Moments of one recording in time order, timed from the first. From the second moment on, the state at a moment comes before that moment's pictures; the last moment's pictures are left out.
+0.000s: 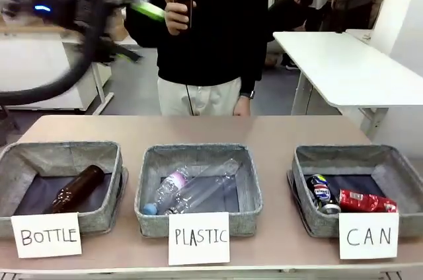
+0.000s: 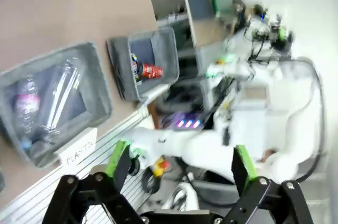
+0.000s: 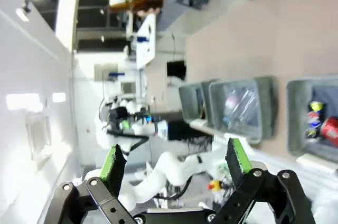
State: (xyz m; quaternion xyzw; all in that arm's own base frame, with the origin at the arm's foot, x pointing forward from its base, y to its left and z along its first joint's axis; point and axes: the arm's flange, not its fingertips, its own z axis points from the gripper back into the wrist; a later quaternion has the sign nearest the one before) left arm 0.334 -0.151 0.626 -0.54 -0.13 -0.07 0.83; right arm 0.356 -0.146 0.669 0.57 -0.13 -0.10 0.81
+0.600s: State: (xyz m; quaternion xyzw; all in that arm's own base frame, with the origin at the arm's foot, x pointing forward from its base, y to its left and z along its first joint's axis) left arm 0.334 0.000 0.530 -0.64 -0.11 0.12 0.75; right arm 0.379 0.008 0.593 0.57 0.04 -0.15 0.81
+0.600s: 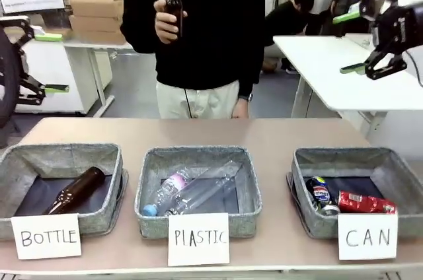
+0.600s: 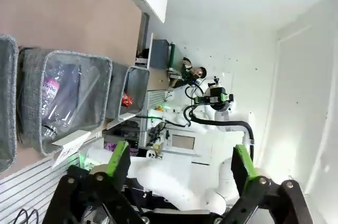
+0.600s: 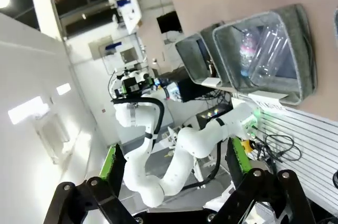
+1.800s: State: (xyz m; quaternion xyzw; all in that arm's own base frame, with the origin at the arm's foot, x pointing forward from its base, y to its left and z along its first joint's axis) left arm 0.323 -0.008 0.551 -0.62 -0.14 0.10 0.76; right arm 0.376 -0.005 0.621 0.58 0.01 -0.14 0.81
